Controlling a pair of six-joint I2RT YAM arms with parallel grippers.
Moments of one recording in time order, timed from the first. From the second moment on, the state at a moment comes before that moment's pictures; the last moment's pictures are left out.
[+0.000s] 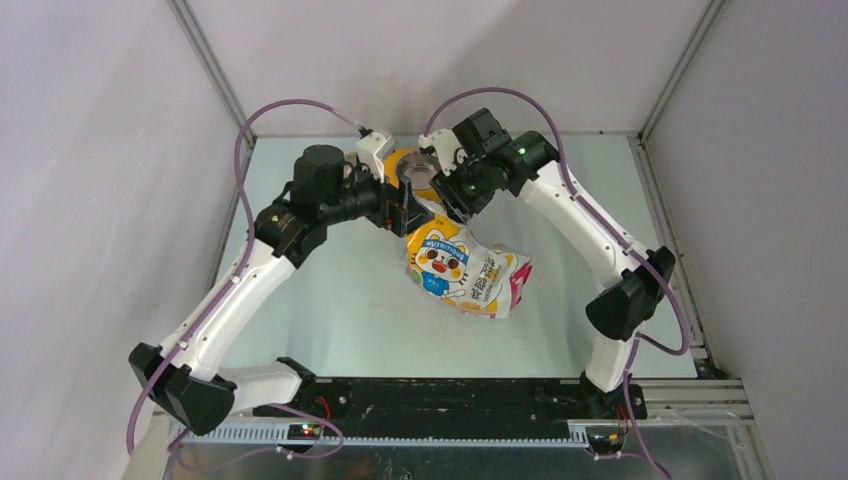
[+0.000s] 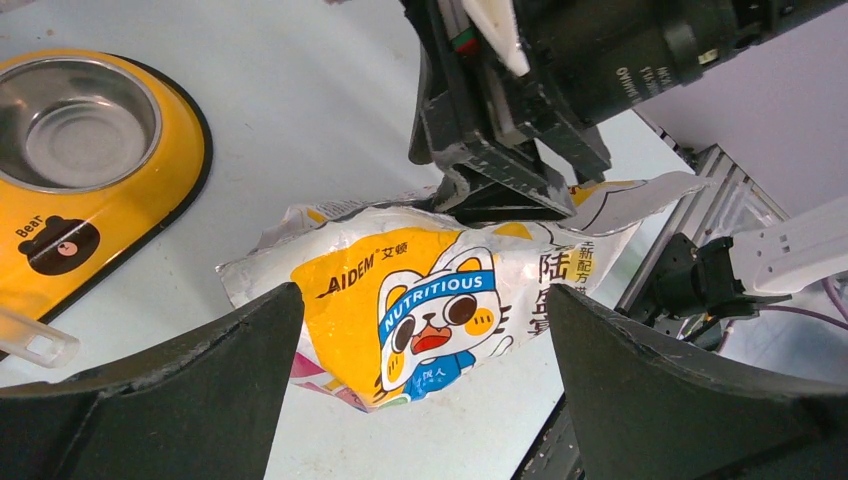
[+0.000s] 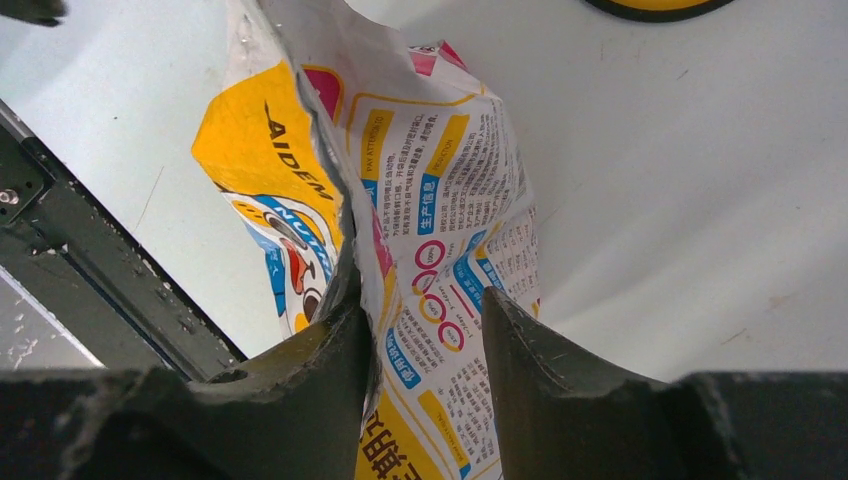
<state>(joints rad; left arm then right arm) -0.53 1.20 1.31 -0.47 0.42 -0.17 0.68 1.81 2.00 -1.14 -0.17 -0.14</state>
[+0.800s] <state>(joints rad) -0.46 1.15 1.30 -0.45 0.46 -0.18 0.66 1.87 2.05 -1.21 -0.40 -0.20</state>
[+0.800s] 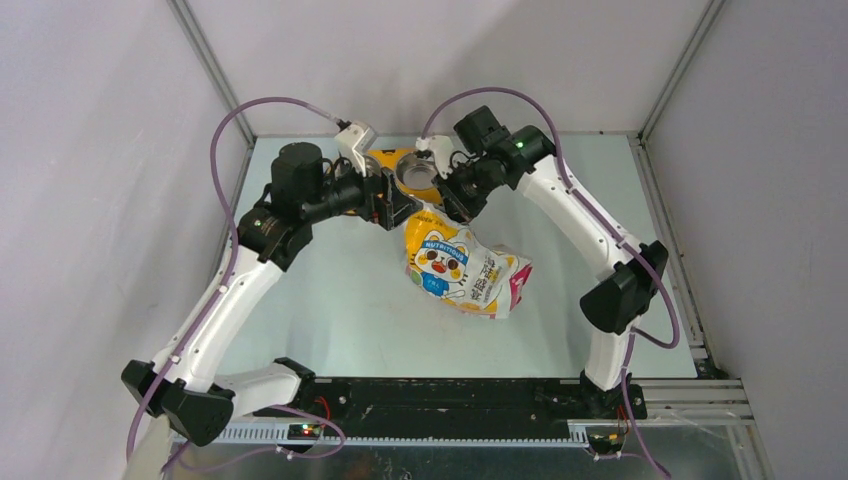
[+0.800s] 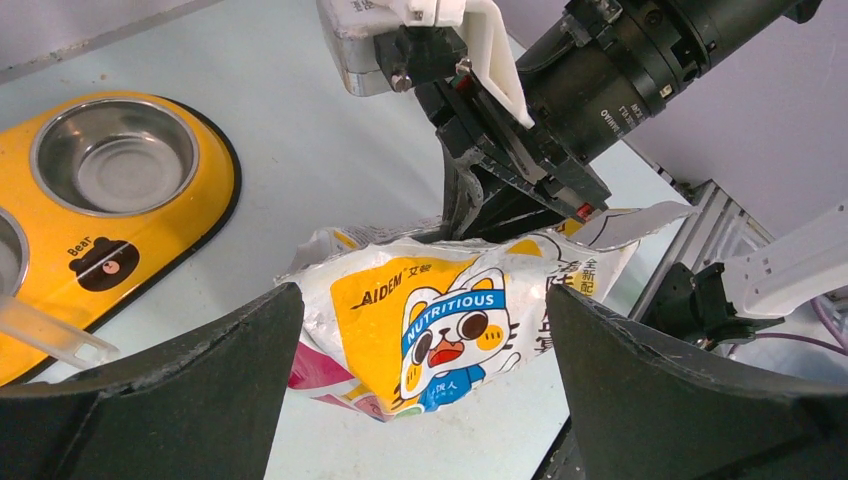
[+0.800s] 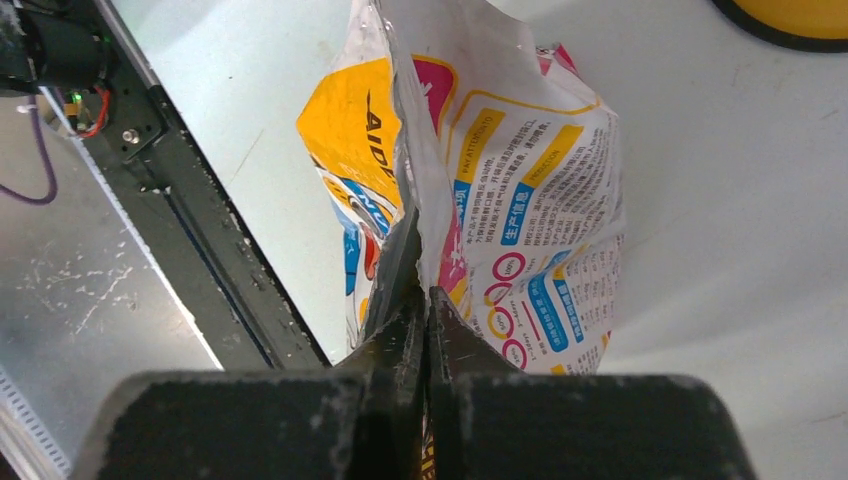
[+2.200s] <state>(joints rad) -0.39 1.13 1.27 -0.40 0.54 -0.23 0.68 1.99 2.22 -1.25 -0.34 -0.22</state>
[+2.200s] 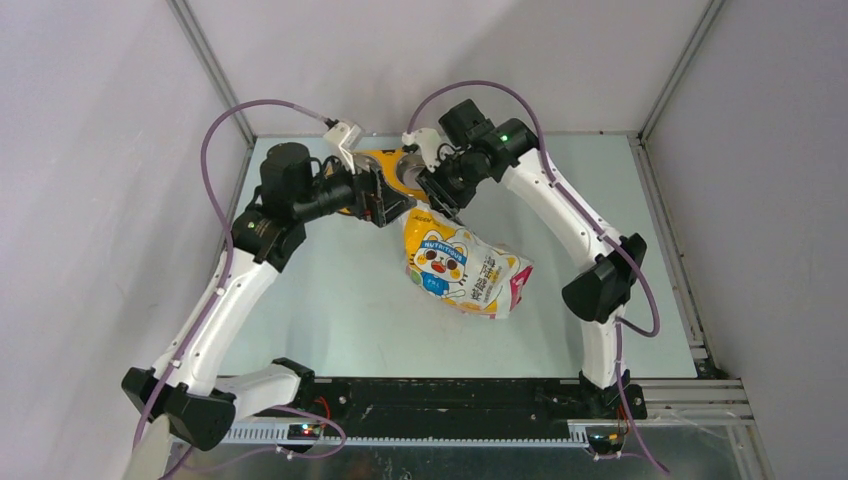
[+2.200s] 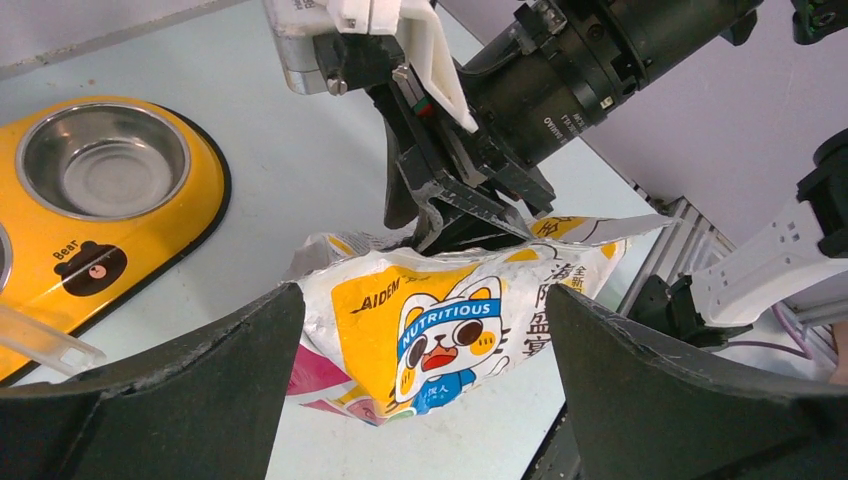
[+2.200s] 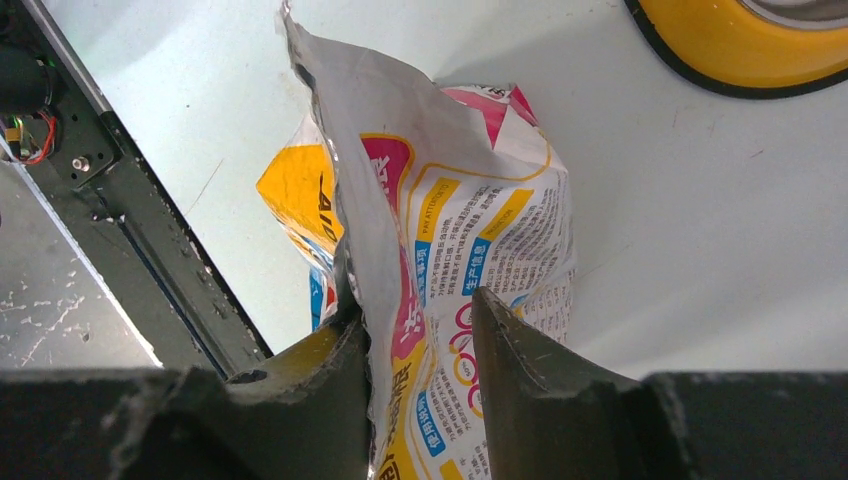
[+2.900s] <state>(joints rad) -0.36 1.11 1.27 -0.38 0.58 -0.25 0.68 2.06 2.30 -1.27 -0.42 -0.22</state>
